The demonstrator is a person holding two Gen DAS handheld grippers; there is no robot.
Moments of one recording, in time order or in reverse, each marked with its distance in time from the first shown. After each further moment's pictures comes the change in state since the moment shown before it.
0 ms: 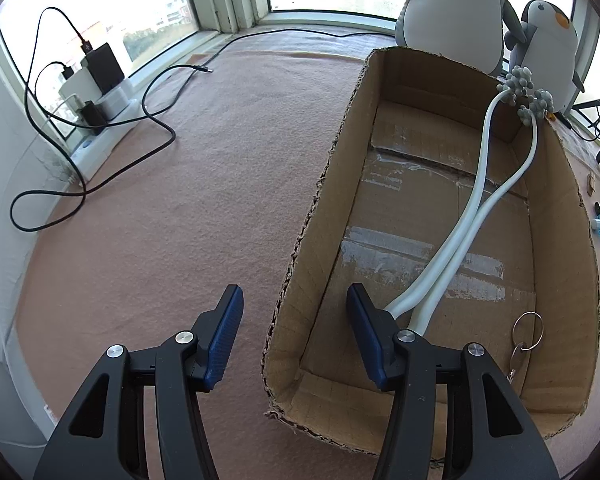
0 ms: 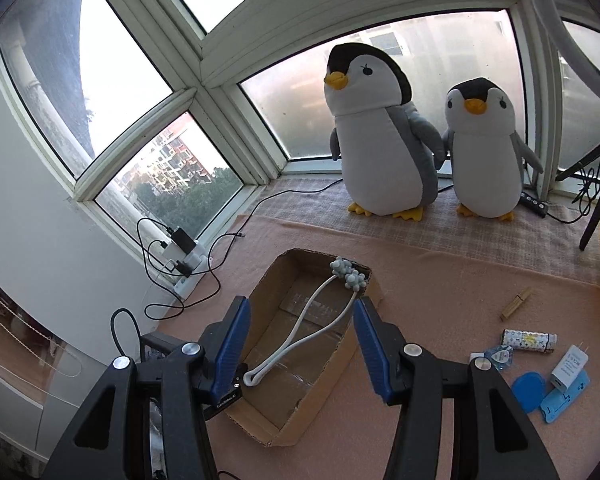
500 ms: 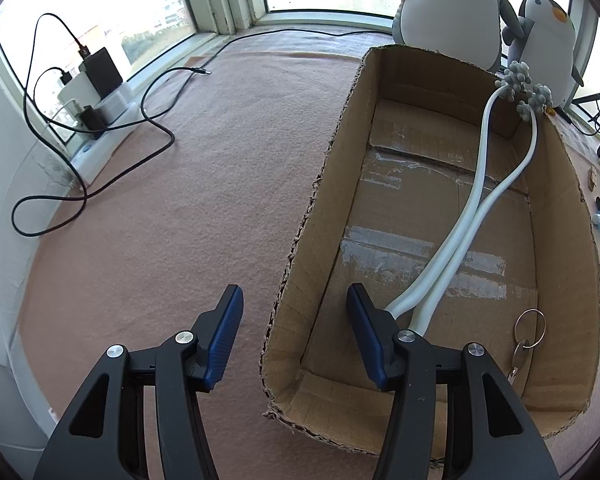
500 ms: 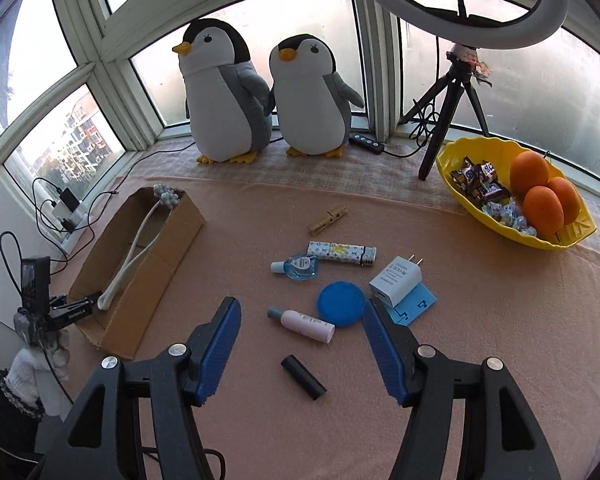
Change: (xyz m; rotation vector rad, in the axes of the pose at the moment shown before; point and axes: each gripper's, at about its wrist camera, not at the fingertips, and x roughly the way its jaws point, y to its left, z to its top) left arm 0.000 -0.002 0.001 0.018 0.002 0.011; right arm -0.059 -0.123 -0.088 -0.010 0.092 -0.371
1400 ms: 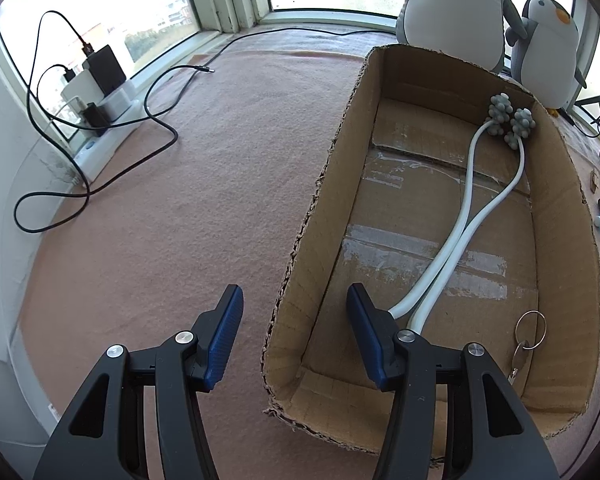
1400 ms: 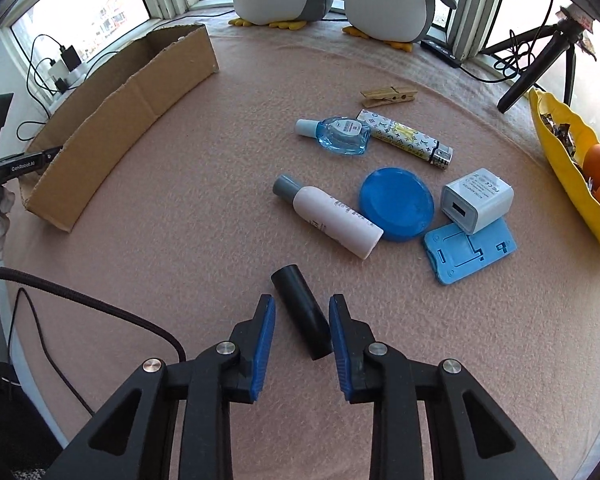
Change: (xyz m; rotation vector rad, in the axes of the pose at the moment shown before) left arm -0.001 0.003 -0.001 -0.011 0.003 0.003; right arm 0.093 0.021 -0.054 -0.270 0.283 -0.006
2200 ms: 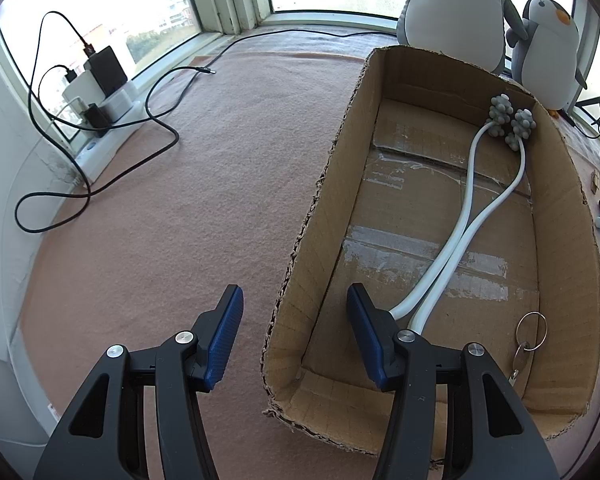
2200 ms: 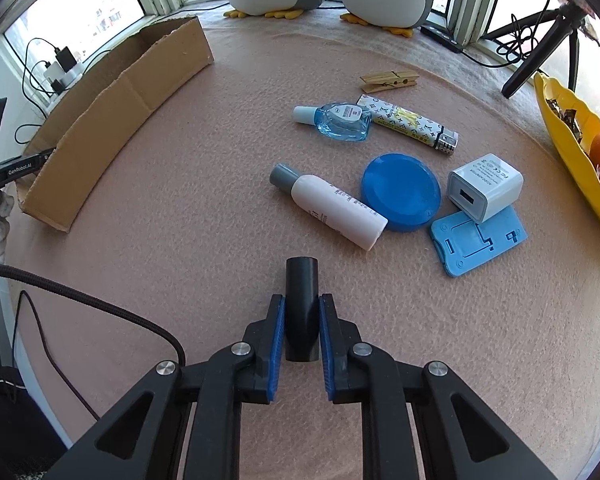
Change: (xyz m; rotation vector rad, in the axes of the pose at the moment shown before) left arm 0.000 0.001 0.000 0.005 -0.004 0.006; right arm 0.009 -0.003 0.000 0.030 0.029 0.024
